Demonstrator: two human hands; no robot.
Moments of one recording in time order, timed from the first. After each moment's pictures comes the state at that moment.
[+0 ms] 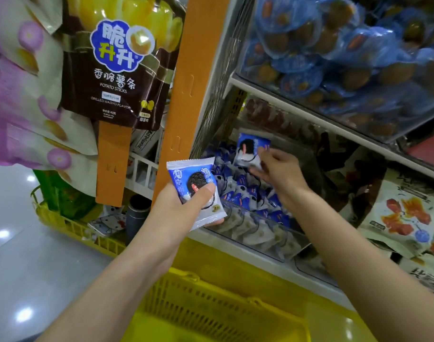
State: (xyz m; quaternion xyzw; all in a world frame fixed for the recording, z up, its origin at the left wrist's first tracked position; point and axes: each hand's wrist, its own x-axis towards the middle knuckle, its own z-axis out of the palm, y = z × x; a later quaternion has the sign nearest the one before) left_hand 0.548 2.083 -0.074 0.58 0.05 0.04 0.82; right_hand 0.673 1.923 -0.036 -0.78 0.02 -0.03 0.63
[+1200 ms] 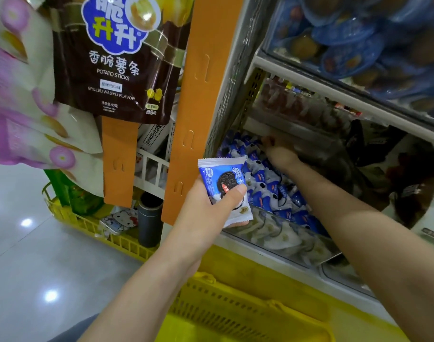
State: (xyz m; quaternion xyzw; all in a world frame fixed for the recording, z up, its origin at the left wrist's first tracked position) left_hand 0.576 2.076 -0.085 0.59 0.02 0.01 0.81; right_hand 0.793 1.923 -0.081 -0.96 -0.05 -0.07 0.26
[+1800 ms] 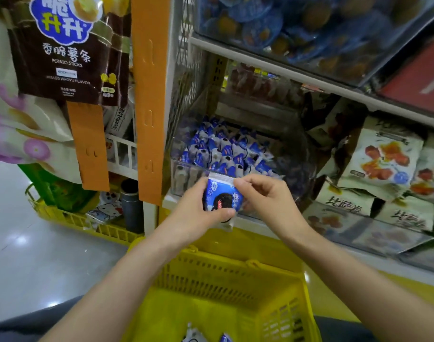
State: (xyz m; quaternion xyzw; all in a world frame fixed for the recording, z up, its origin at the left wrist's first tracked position) left_hand 0.549 2.042 -0.106 0.72 -0.08 -0.04 0.69; right_hand 0.564 1.894 -0.079 -0.83 -0.13 -0.02 0.54
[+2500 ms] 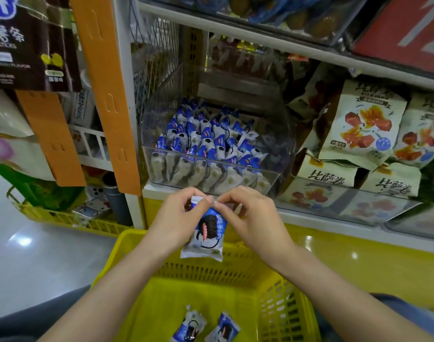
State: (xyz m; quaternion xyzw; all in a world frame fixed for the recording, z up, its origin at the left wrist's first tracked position) left_hand 0.539 2.021 -0.132 0.78 -0.01 -0.04 0.63; right_hand 0.539 1.869 -0.128 -0.91 -0.22 -0.16 0.32
